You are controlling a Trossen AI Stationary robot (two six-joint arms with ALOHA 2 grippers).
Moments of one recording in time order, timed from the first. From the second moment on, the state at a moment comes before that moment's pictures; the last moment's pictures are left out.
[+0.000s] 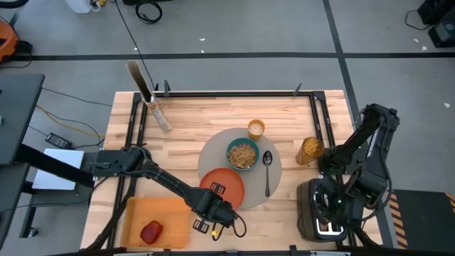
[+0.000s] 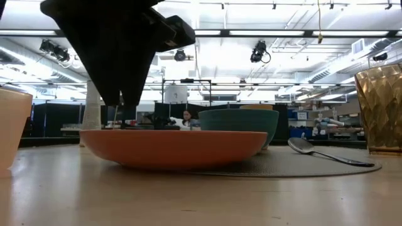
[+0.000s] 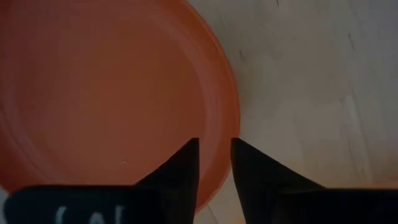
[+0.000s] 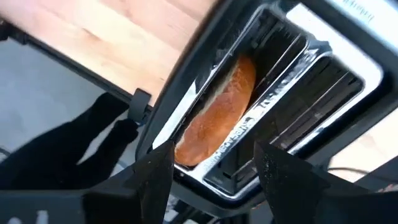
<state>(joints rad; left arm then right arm) -0.51 2.15 1.79 -1.09 -0.09 -0.08 1.07 1.34 1.29 -1.27 -0.05 2.13</state>
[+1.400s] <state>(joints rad) -0.37 1.76 1.80 -1.11 -0.35 -0.13 0.93 1.39 1.28 -1.21 -0.26 2.30</state>
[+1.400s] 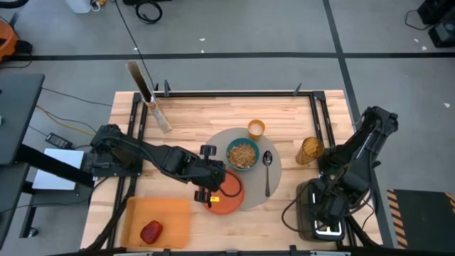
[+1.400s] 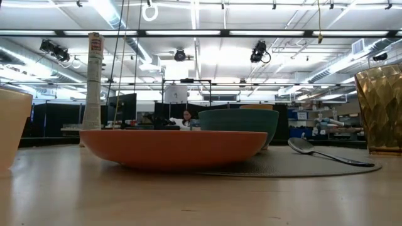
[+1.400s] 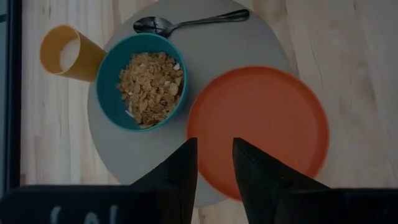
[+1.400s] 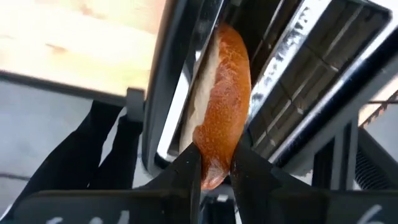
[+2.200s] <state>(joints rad) -0.36 1.76 1.80 -1.17 -0.35 -0.07 0.85 1.28 1.59 -1.29 -0.08 2.17</state>
